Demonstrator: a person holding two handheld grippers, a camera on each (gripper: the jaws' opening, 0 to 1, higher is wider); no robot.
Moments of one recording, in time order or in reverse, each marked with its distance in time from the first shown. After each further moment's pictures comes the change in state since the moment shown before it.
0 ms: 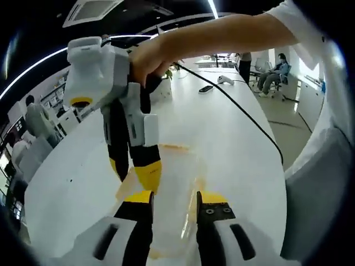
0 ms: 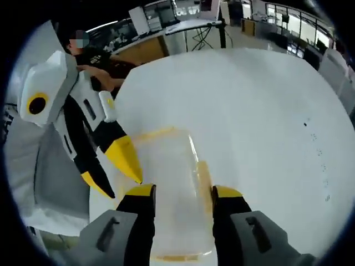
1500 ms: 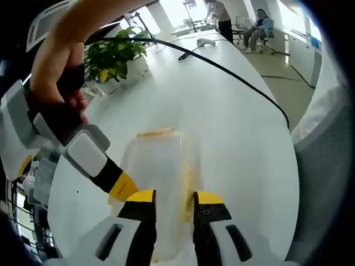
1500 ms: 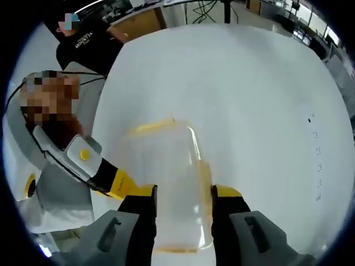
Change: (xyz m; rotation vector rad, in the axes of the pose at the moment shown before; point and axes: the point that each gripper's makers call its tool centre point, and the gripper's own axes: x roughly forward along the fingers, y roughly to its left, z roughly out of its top) left arm 0.022 -0.018 -0.016 0.266 0.244 0.021; right arm 0.005 0.001 0.000 0.008 0.255 -0.039
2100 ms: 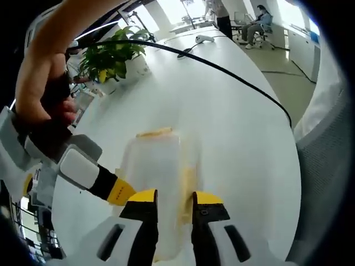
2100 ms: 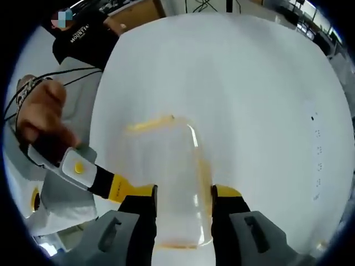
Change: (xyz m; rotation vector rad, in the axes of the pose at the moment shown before) left arm 0.001 -0.001 0.000 0.020 0.015 0.020; right arm 0.001 -0.001 -0.003 0.004 0.106 0.000
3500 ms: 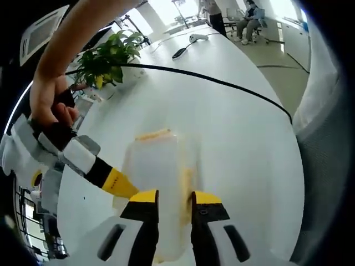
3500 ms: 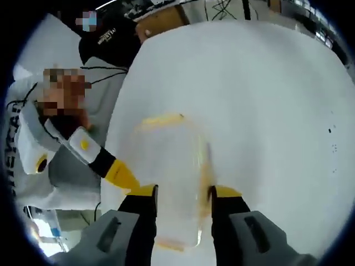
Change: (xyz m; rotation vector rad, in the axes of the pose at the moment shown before) left arm 0.000 0.000 0.001 0.055 -0.015 0.010; right arm -0.001 0.006 -0.011 -0.216 -0.084 0.189
